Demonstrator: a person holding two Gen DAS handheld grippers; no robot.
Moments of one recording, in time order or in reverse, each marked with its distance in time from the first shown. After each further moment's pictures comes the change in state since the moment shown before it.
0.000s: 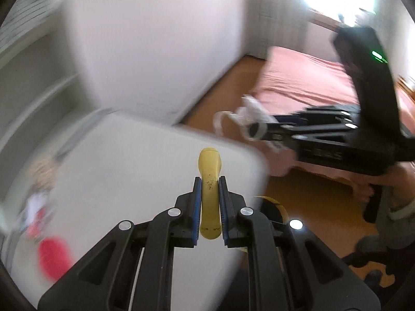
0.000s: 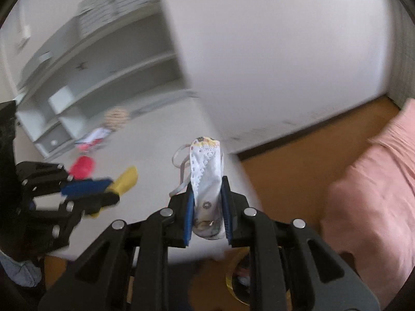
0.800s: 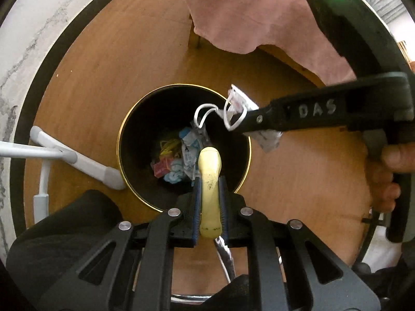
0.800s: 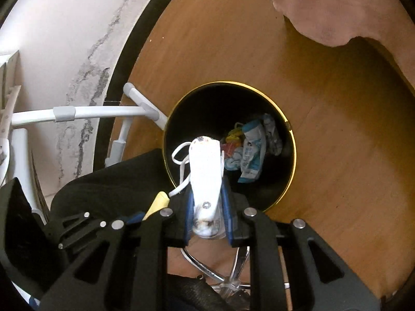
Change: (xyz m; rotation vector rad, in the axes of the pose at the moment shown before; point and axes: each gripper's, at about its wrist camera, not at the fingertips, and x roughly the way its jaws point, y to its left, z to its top) left arm 0.337 -0.125 -0.115 -0.055 0.647 -0.241; right arm 0.198 -0.232 -0.257 0.714 0.675 0.055
